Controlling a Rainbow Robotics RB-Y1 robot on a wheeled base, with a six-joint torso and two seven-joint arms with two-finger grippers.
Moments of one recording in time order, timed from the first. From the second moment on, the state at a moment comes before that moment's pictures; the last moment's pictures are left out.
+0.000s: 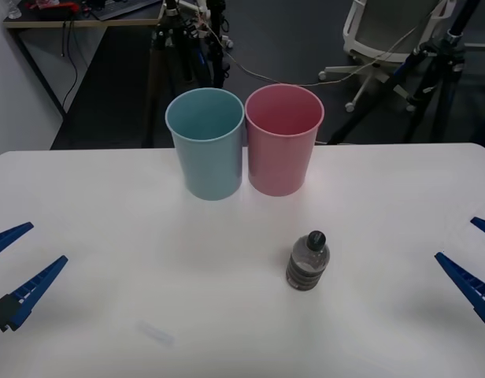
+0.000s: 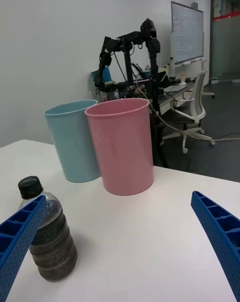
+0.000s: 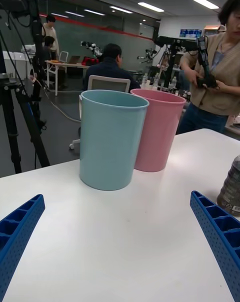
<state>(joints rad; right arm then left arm) 0.35 -0.40 -0.52 -1.67 0.95 -1.22 0.02 0.35 0.40 0.52 -1.66 -0.96 -1.22 0.00</state>
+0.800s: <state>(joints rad) 0.48 -0.52 -0.24 -1.66 0.81 -1.15 0.36 0.35 0.40 0.52 -1.66 -0.96 -1.22 0.00</state>
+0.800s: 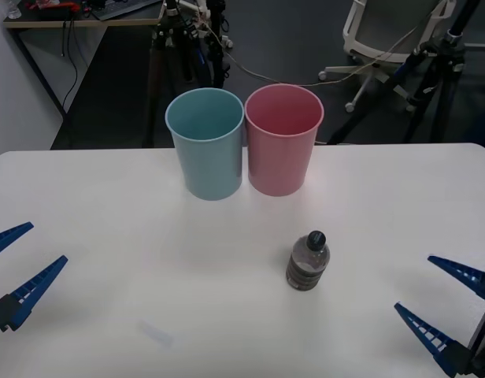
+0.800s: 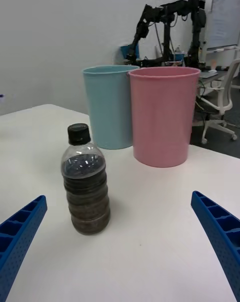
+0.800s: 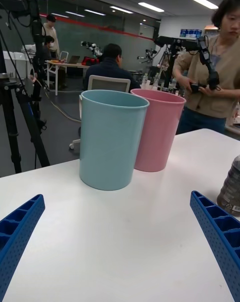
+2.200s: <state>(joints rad) 0.11 -0.38 0.10 -1.27 0.85 -1.05 0.61 0.35 0.40 0.52 -1.66 -0.96 -1.22 0.00</state>
